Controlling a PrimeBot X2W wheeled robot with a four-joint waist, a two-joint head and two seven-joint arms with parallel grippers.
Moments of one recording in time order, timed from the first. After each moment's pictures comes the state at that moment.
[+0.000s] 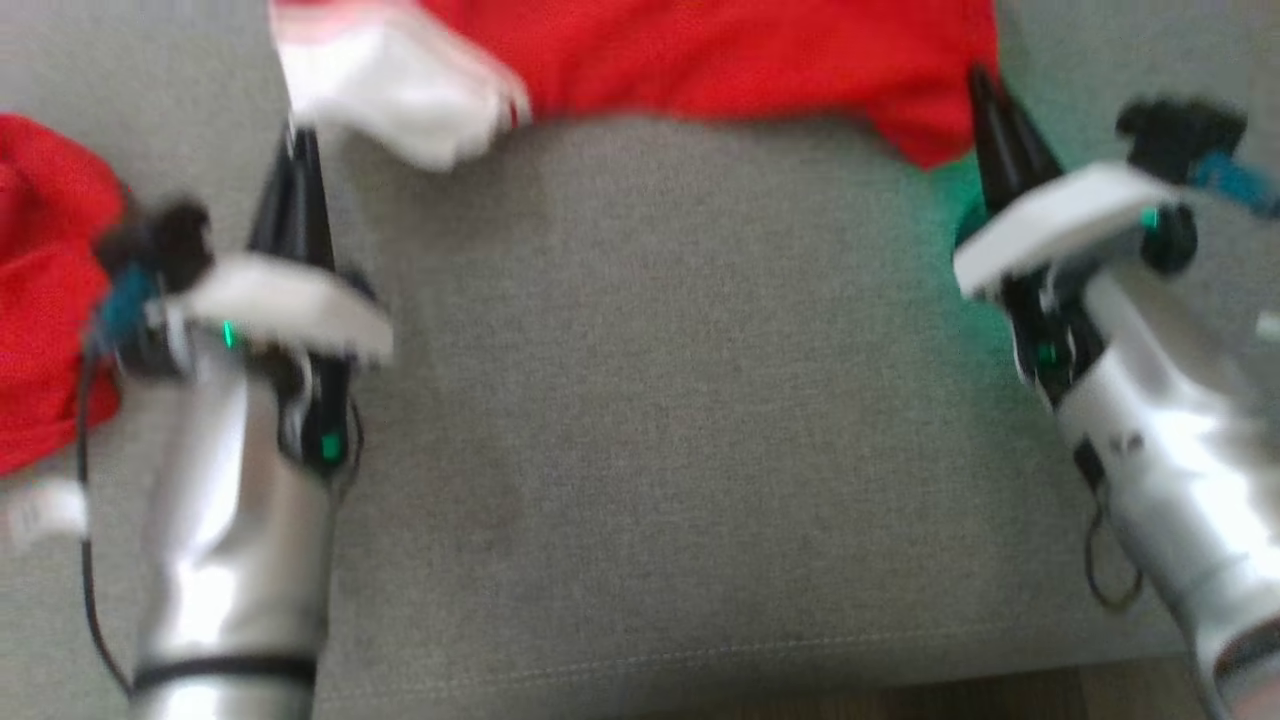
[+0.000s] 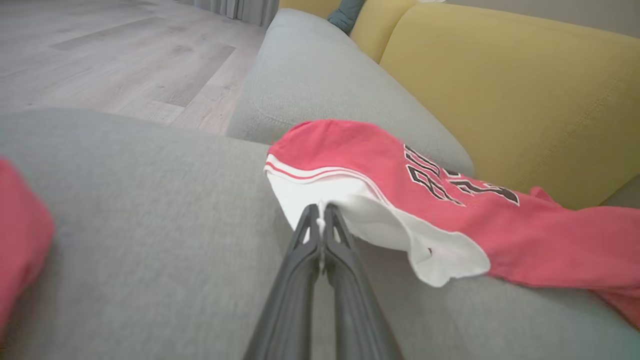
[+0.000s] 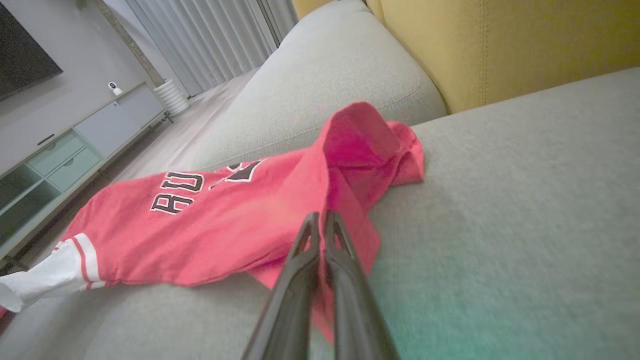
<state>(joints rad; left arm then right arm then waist) -0.61 0.03 -0.03 0.63 -0.30 -0.10 -0.26 -0.86 -0.25 0.59 0.88 0.87 0.13 -0.25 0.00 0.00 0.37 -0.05</state>
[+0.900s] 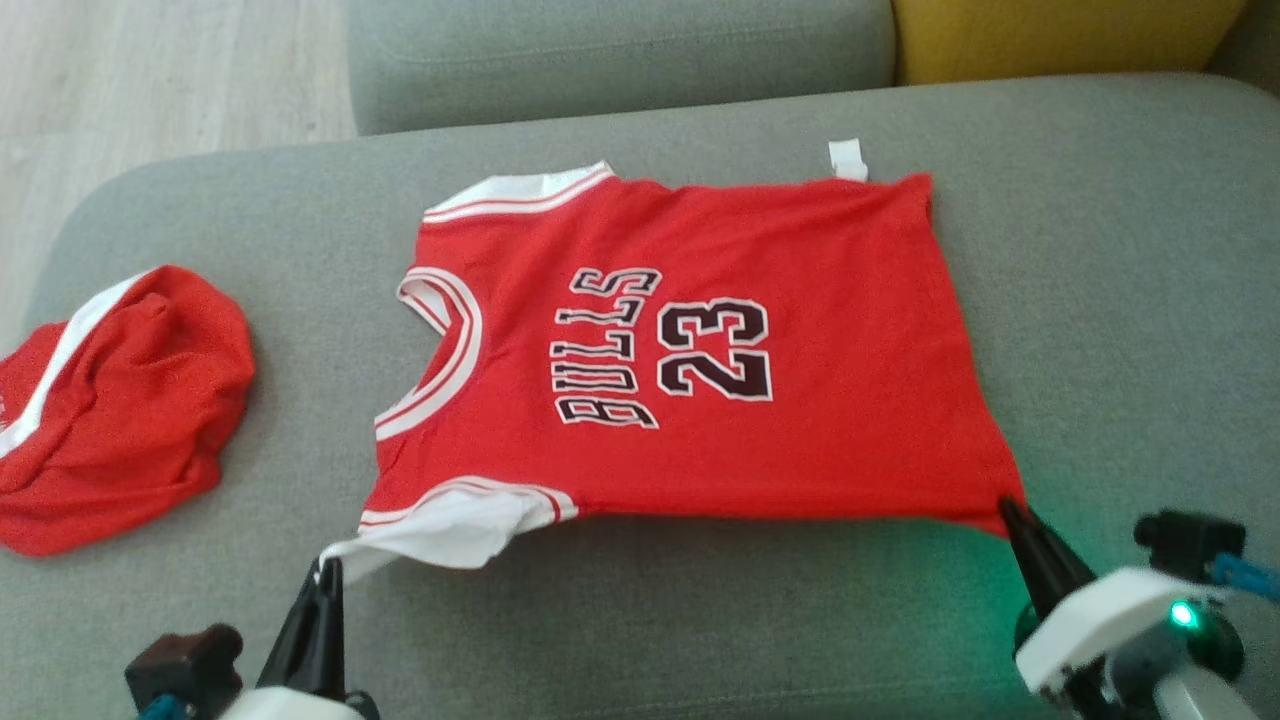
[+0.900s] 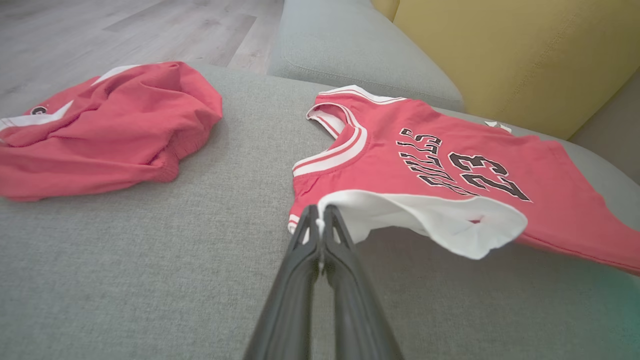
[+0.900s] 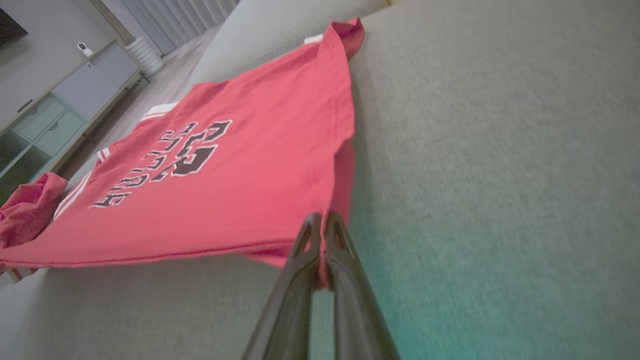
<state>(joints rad) 0.29 0.05 -0.06 -0.12 -0.28 0.05 0.01 -0.05 -0.29 0.24 0.40 0.67 0.13 0.02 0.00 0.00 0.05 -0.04</state>
